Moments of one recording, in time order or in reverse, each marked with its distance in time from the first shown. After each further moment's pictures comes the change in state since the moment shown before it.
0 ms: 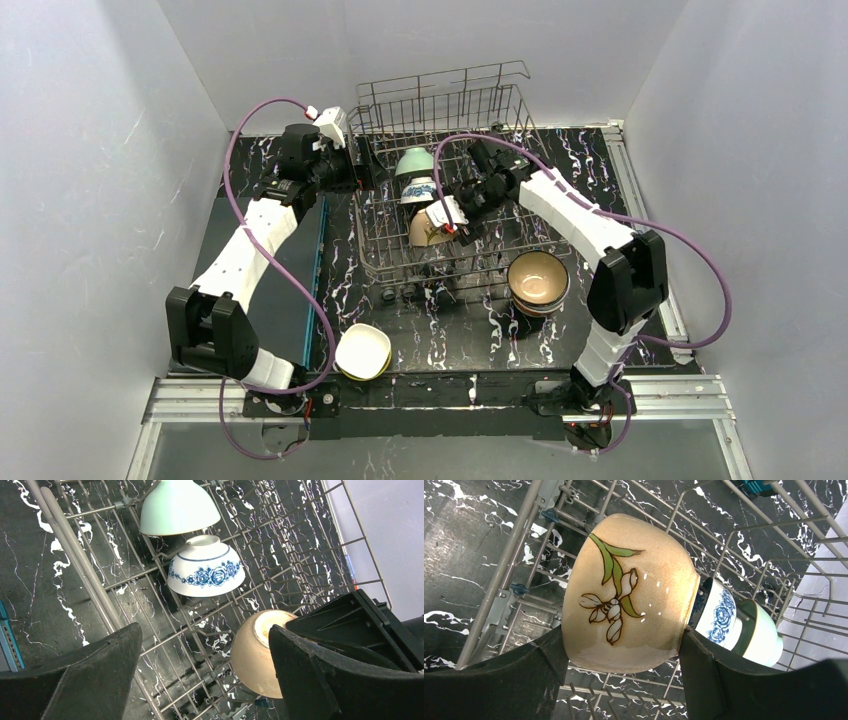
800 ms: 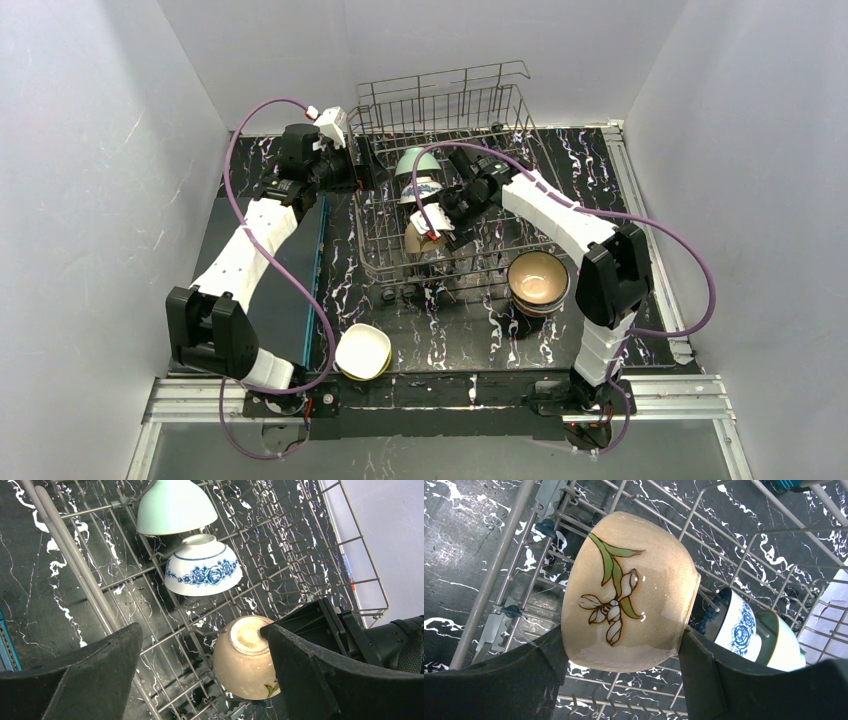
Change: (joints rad) left arm 0.000 0.000 0.000 0.001 0.009 -0.005; right arm 0.069 0.078 0.033 0.000 0.093 0.026
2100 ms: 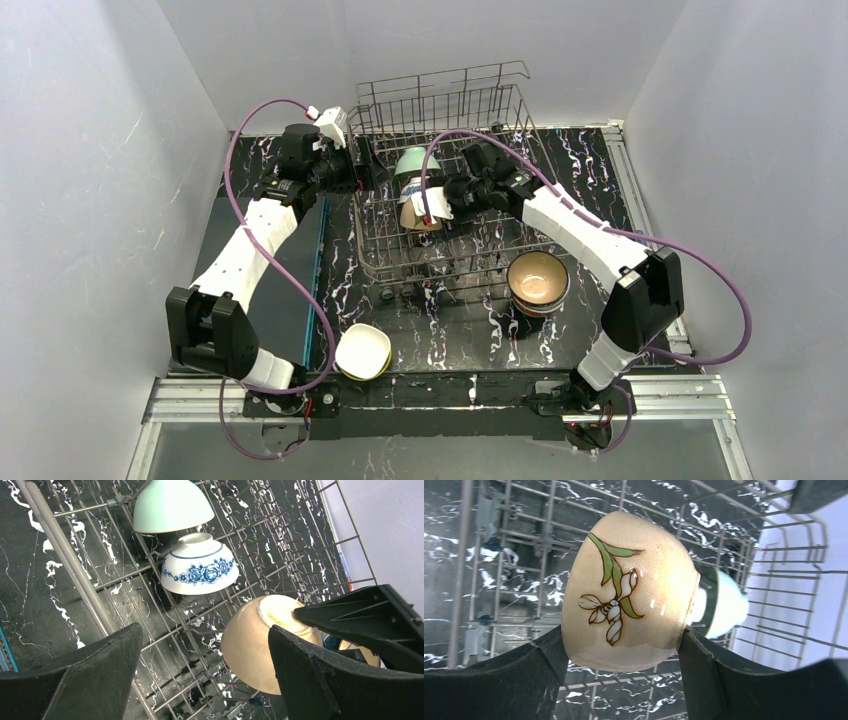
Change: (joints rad) left arm 0.000 0.000 0.000 0.000 0.010 -0.003; right arm 0.009 -0.173 -0.134 0.262 0.087 0.306
